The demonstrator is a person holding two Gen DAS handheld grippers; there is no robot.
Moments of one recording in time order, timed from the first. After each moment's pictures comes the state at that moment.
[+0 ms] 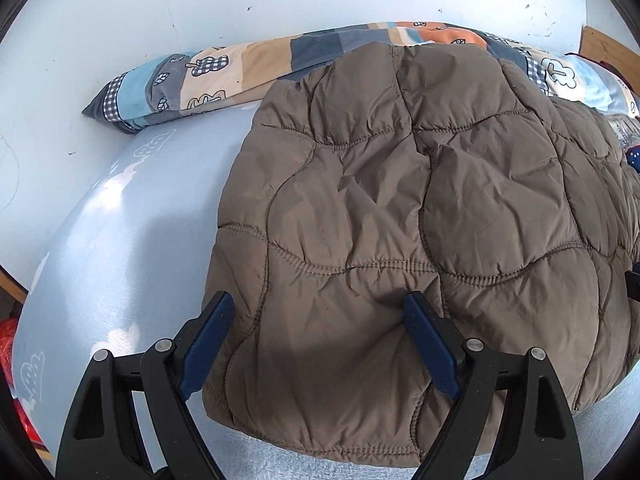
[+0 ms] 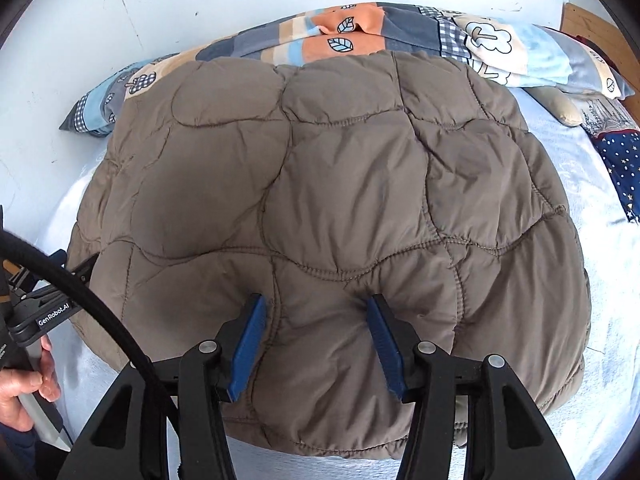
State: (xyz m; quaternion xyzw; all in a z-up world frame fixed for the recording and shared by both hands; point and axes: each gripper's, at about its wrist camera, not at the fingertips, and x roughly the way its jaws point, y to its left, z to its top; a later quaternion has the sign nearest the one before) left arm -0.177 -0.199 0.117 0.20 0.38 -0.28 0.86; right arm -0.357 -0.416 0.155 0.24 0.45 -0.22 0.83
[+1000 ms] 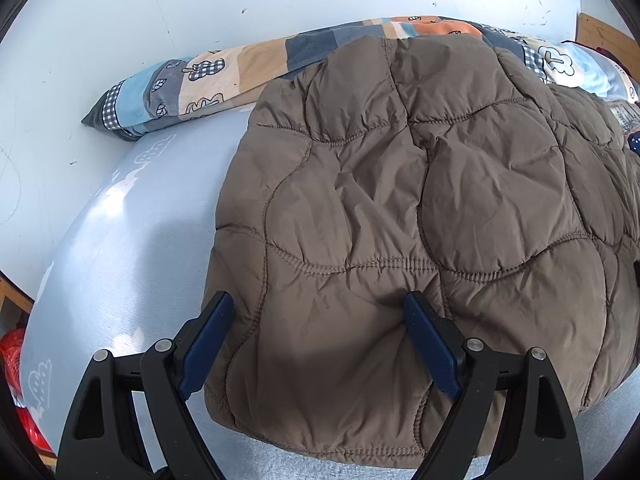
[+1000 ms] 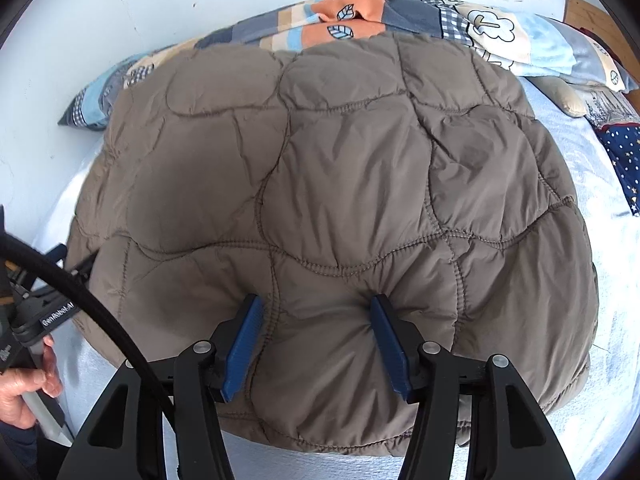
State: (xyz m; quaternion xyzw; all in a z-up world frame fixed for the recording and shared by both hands) left arm -0.180 -0.202 0.114 0.22 0.37 -0.28 0.86; right arm -0.357 -0.415 0.149 0.26 0.46 -0.21 0.82
